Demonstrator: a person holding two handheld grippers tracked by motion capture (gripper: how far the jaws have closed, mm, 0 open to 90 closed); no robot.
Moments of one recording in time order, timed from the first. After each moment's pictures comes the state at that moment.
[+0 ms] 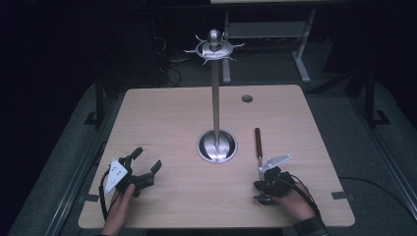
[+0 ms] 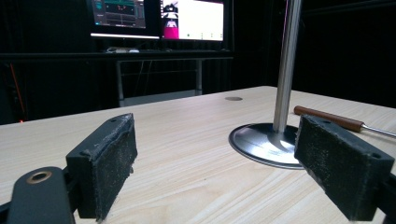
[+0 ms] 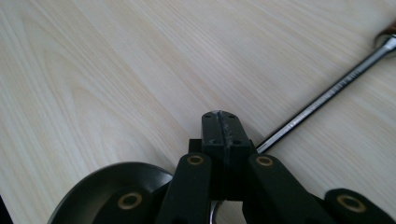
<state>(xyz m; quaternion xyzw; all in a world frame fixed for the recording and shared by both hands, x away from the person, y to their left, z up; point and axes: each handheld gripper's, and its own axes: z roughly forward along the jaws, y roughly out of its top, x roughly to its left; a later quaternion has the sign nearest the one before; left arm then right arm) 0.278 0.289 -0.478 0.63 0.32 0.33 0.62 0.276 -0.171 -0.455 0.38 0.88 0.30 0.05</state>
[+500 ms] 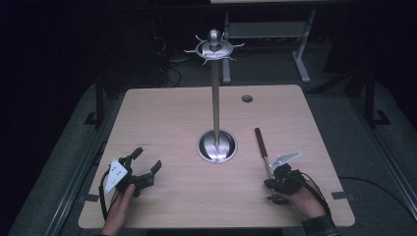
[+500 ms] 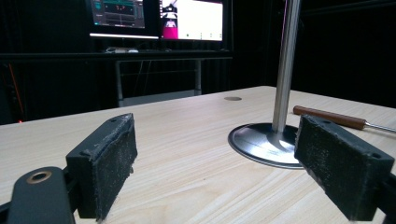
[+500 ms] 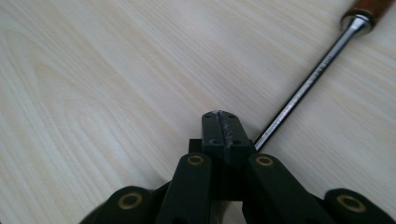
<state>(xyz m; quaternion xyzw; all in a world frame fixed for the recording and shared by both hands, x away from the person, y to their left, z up) 0.278 0.289 -0.478 0.63 0.32 0.33 0.63 0.281 -0.198 -0.453 0.40 0.87 0.27 0.05</state>
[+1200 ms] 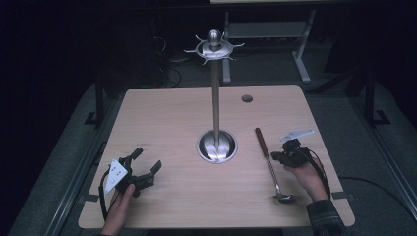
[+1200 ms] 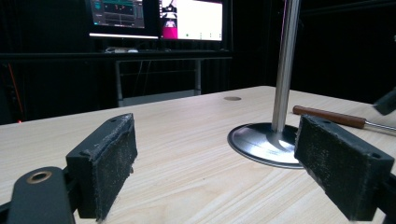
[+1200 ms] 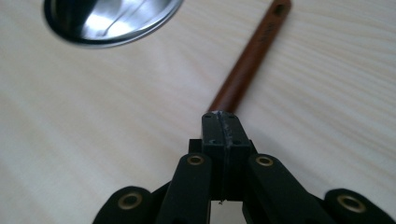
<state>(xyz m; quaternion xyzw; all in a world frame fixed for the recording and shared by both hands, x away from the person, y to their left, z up) 0.278 0.289 -0.478 0.63 0.32 0.33 0.63 0.343 -0.228 -0.438 0.45 0.83 0.32 0.11</state>
